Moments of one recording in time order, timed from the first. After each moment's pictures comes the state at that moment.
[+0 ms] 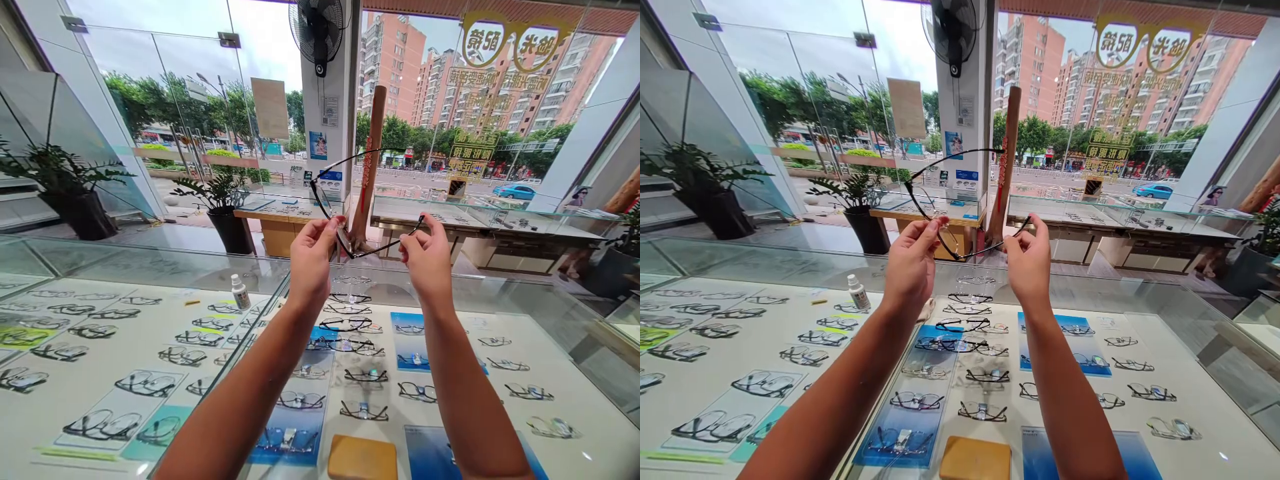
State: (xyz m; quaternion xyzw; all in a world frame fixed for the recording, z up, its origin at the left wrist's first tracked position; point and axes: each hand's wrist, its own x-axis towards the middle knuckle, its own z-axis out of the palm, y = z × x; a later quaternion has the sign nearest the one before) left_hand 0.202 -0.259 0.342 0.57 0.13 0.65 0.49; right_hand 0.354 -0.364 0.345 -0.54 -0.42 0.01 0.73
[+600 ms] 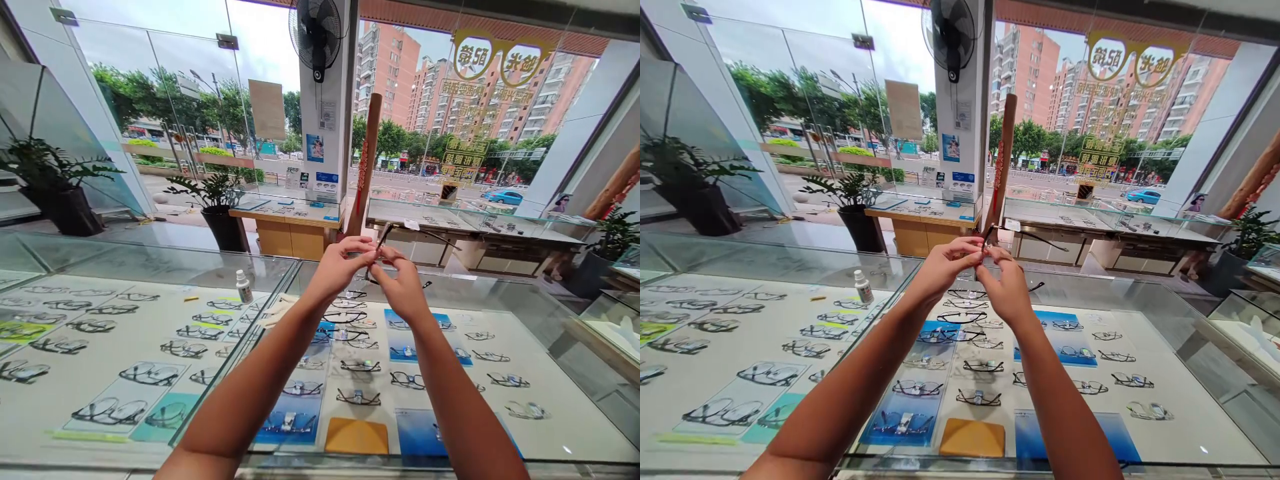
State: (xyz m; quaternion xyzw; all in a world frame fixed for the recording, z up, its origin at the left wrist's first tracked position) left_hand 0.203 -0.285 0.335 0.70 0.08 0.47 0.52; right_hand 0.331 -0.390 0.320 -0.53 -0.62 -0.01 0.58
